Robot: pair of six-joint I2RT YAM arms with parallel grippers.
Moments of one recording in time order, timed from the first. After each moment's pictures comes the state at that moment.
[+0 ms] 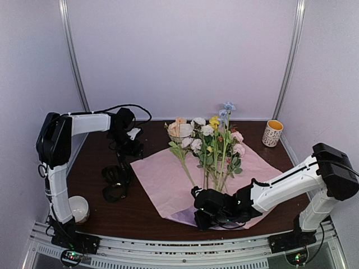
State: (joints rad) left arm -0.38 2.04 1.52 -0.73 0.15 -0.01; right arm 1.30 1.67 0.79 -0.13 0.16 0.84
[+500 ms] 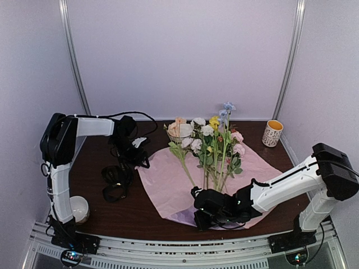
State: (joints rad) left arm -0.39 2.10 1.50 -0.75 0.40 0.05; right arm 1.30 1.67 0.79 -0.13 0.15 0.84
